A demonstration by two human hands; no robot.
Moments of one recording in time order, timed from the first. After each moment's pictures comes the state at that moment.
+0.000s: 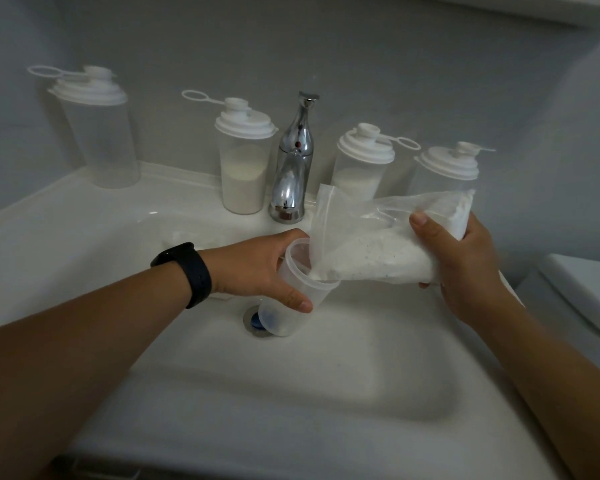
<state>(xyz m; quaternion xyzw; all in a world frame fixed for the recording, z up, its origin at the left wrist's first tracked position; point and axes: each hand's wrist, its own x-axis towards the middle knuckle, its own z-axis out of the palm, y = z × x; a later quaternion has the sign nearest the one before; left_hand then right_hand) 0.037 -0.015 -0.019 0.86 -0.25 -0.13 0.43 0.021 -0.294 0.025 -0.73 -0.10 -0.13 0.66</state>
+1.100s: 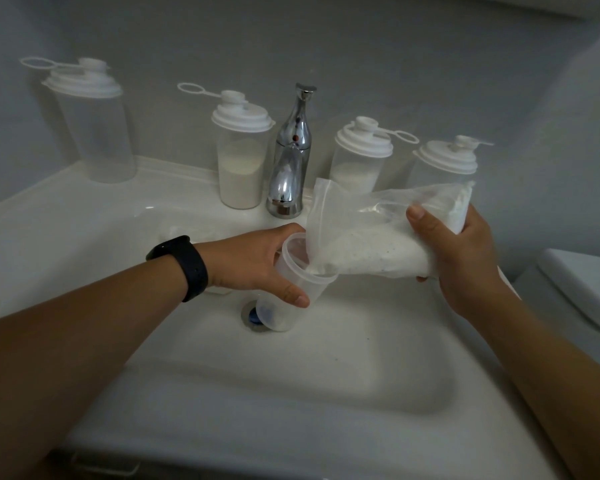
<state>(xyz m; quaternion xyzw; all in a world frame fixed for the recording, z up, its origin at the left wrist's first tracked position) 0.039 -0.014 -0.020 0.86 -0.25 -0.14 0.43 0.018 -0.293 0.027 -0.74 -0.11 -0.13 0.66</state>
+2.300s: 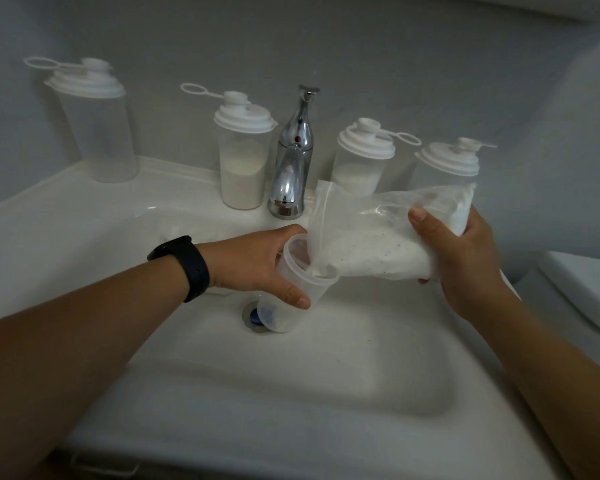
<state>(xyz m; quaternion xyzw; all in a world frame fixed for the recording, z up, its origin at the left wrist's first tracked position) 0.037 -0.015 -0.017 0.86 -0.25 -0.14 0.43 0.017 -0.291 0.029 -0.74 -0.11 -0.13 0.65</state>
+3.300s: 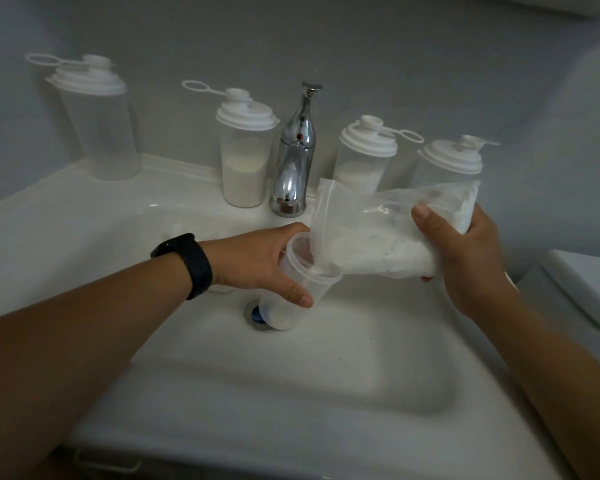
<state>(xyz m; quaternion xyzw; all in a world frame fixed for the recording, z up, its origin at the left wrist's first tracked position) 0.037 -0.015 -0.016 0.86 -0.25 -0.14 0.42 0.015 -0.290 0.031 -0.75 -0.11 -0.14 0.64</state>
